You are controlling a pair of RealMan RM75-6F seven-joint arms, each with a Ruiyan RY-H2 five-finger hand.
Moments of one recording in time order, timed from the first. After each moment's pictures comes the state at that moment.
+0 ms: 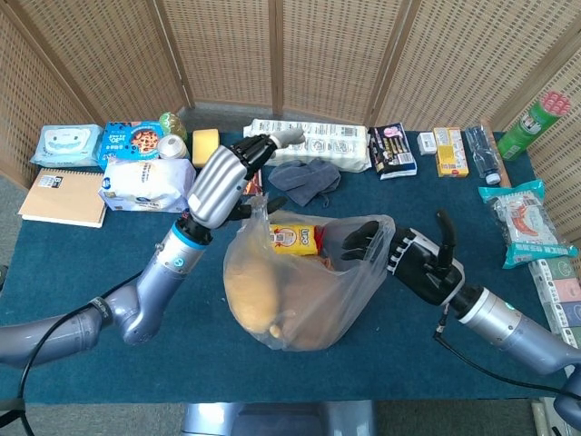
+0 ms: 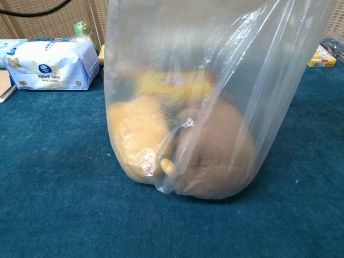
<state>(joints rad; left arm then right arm) -0.99 -1.45 -0.43 -1.52 1.46 1.26 -0.21 0.83 -0.79 -0.07 -1.82 -1.78 1.21 2.26</state>
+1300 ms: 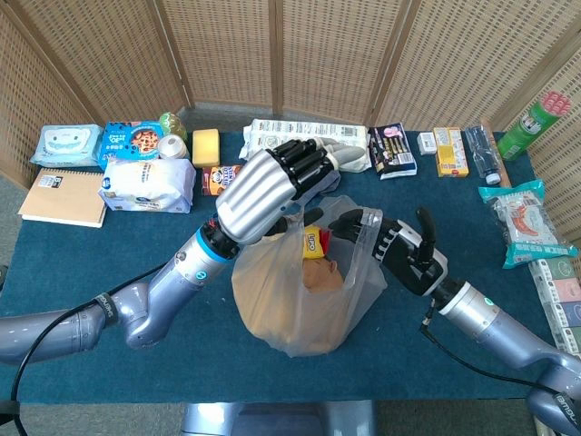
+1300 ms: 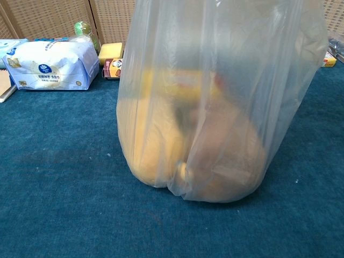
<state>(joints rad) -1.11 -1.39 -0.47 -1.66 1.46 1.19 0.00 0.80 -0.84 0.05 -1.89 -1.64 1.10 1.98</state>
